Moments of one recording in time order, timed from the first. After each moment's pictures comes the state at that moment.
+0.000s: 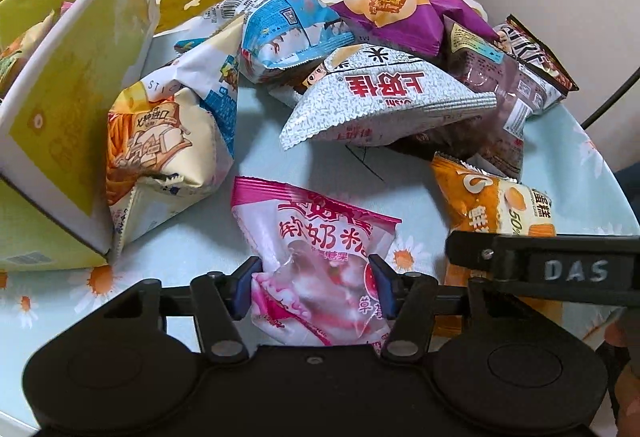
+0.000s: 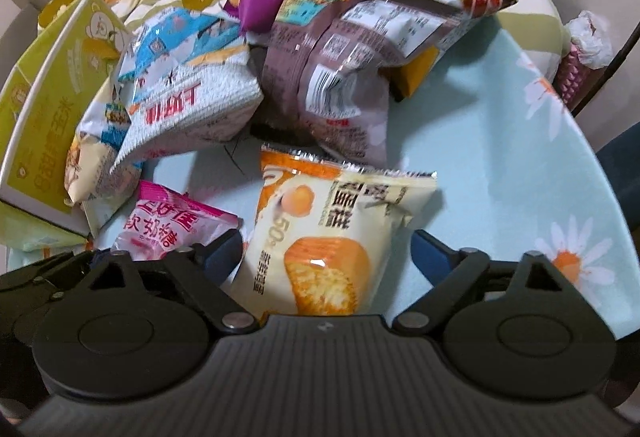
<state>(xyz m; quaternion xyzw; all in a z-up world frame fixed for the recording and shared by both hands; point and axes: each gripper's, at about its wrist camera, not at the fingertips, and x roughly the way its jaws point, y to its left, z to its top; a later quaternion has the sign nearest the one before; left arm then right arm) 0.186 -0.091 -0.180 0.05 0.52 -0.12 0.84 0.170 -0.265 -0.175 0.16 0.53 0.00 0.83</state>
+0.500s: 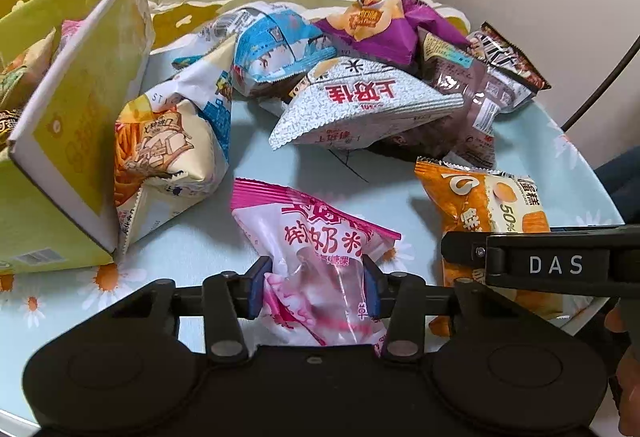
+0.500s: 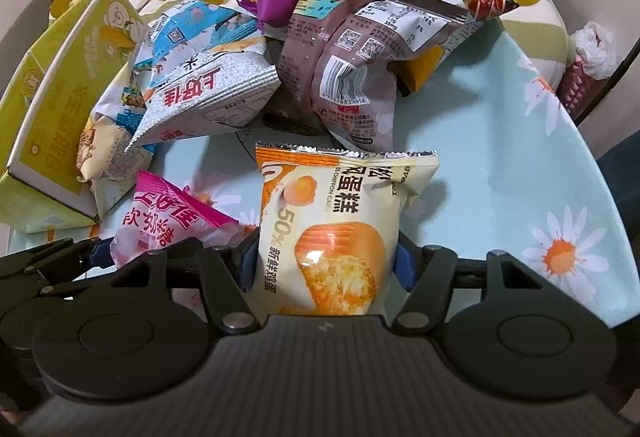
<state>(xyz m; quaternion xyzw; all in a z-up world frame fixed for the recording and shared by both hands) 0.161 -0.088 -0.163 0.05 0.50 -0.14 0.85 0.154 -0.265 -0.165 0.15 0.52 0.01 0.84</state>
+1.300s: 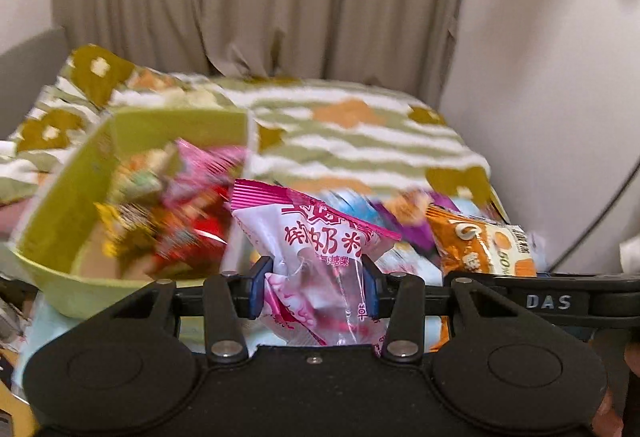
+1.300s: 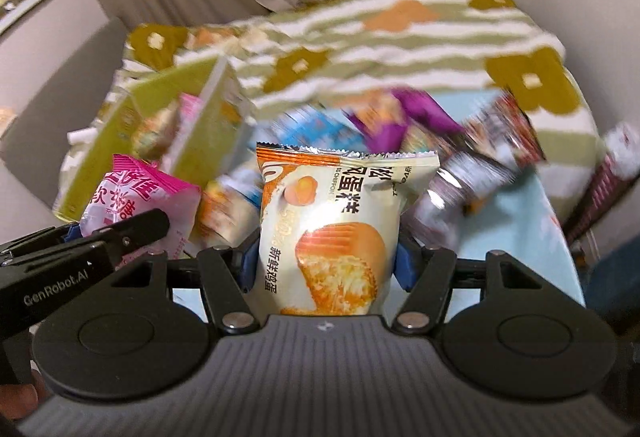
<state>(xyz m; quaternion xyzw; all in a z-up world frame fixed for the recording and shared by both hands) 0.123 -0.010 -0.021 -0.03 0.34 -0.07 0.94 0.142 -0.222 -0.041 0.13 0.41 0.10 0.90</state>
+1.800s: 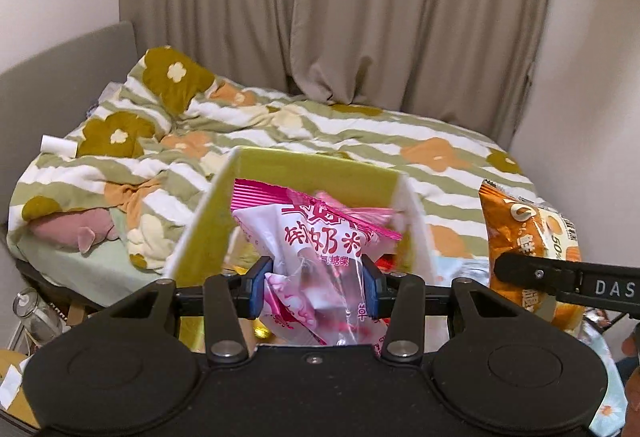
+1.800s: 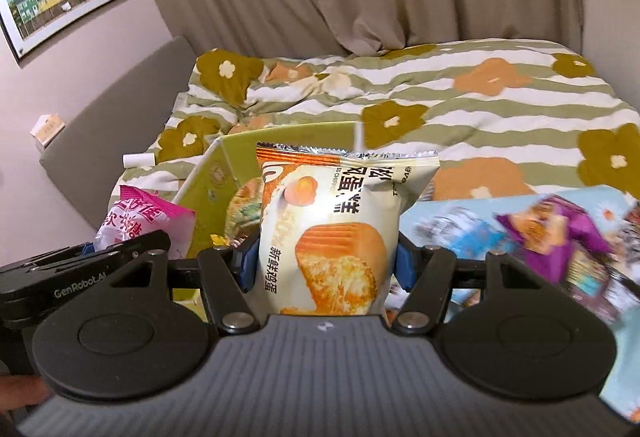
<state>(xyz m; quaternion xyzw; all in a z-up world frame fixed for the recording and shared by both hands) 0.199 0.148 -0.001 -0.05 0.34 0.00 0.94 0.224 -0.073 0.006 0.10 0.36 0.16 0.91</state>
